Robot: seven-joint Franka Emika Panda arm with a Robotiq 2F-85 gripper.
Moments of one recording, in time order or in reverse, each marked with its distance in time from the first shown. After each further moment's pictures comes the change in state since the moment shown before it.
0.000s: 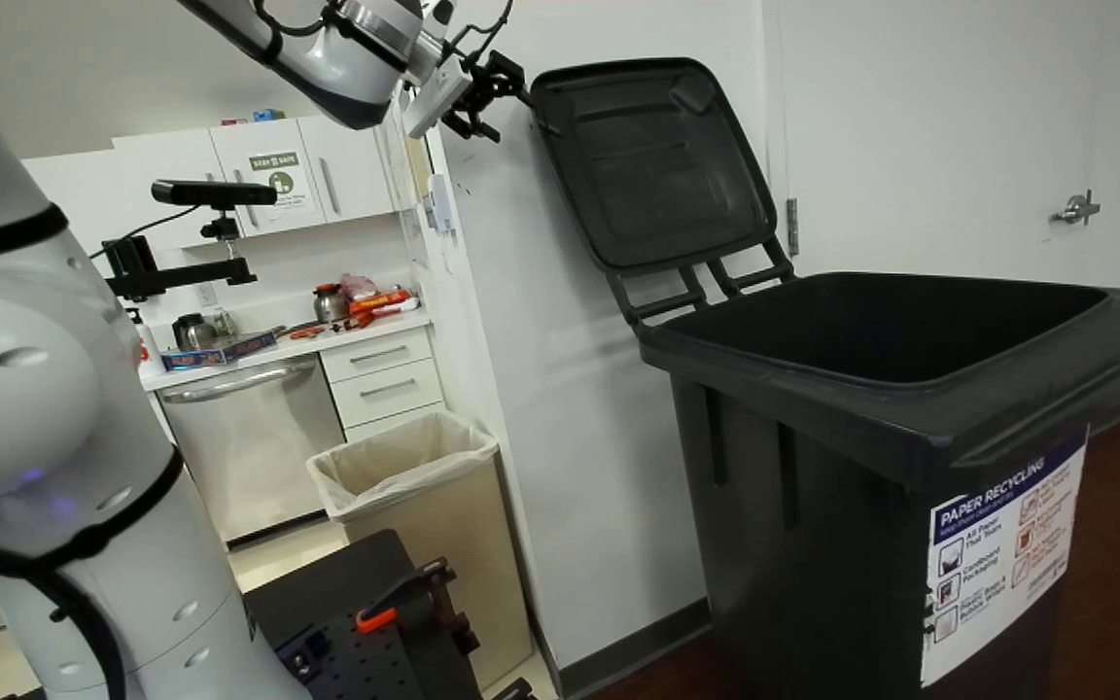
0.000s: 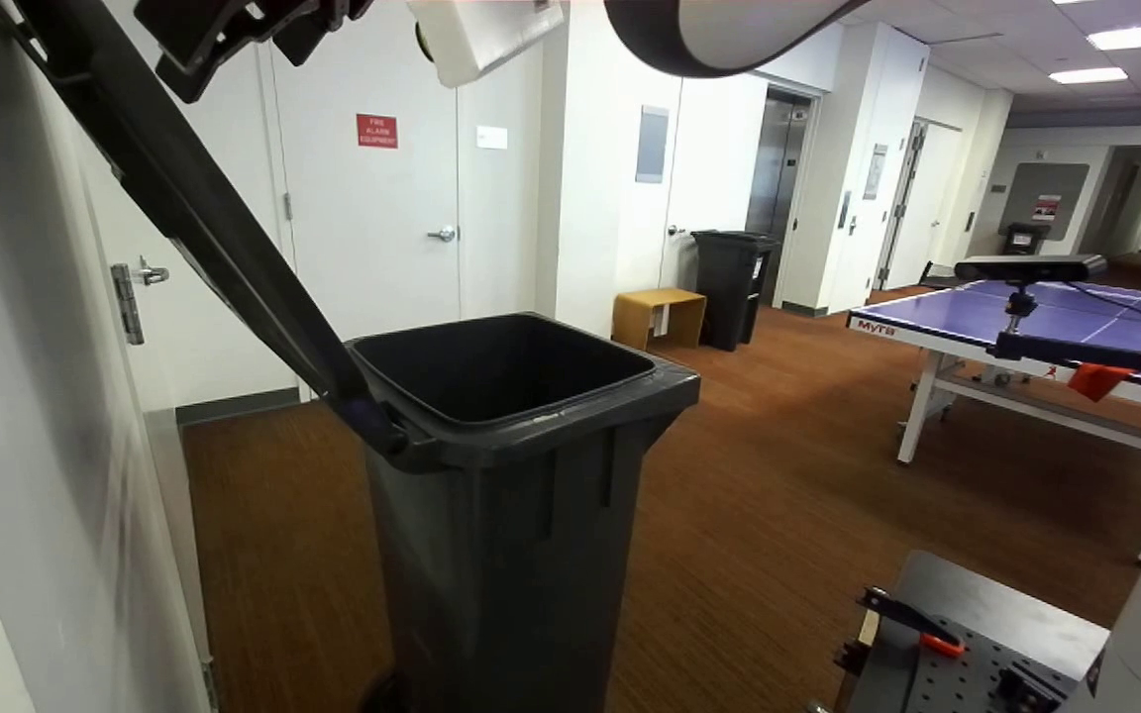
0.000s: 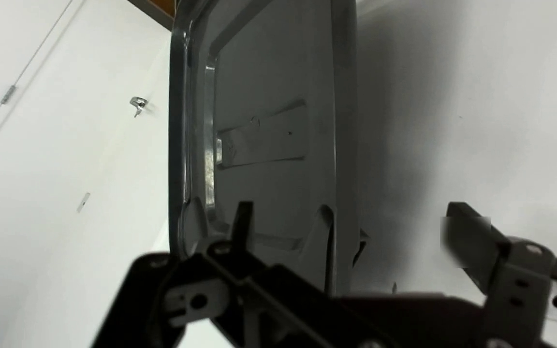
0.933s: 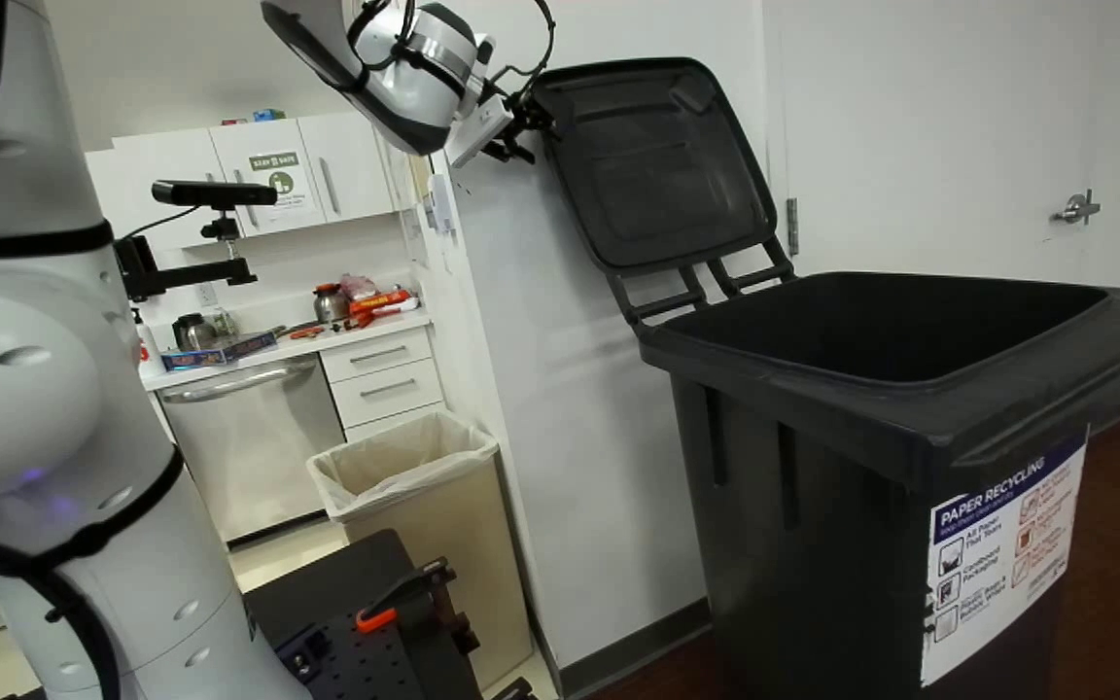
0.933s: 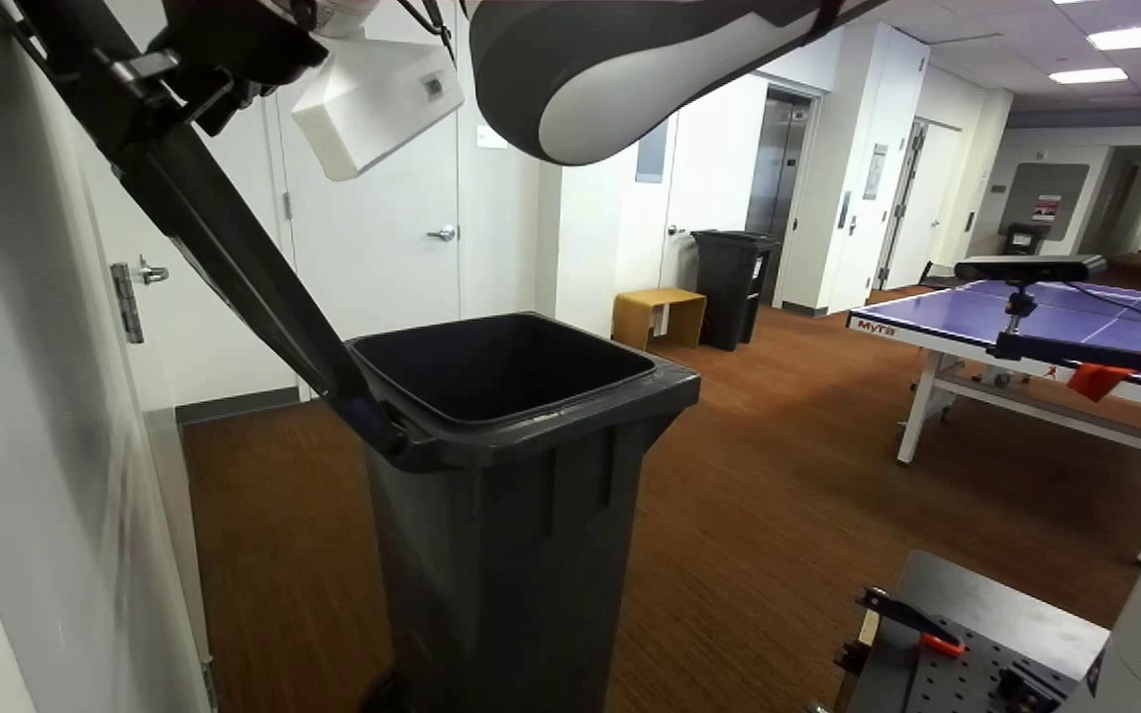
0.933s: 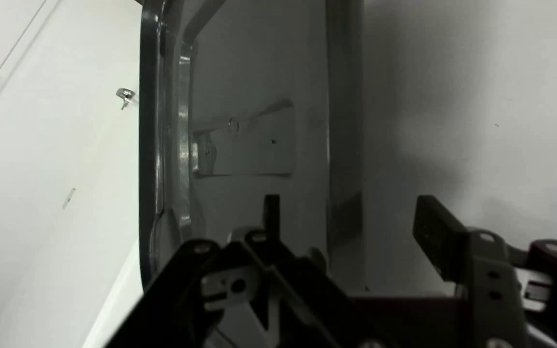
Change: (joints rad) arm 0.010 0.260 0.007 0.189 -0.290 0.000 0.185
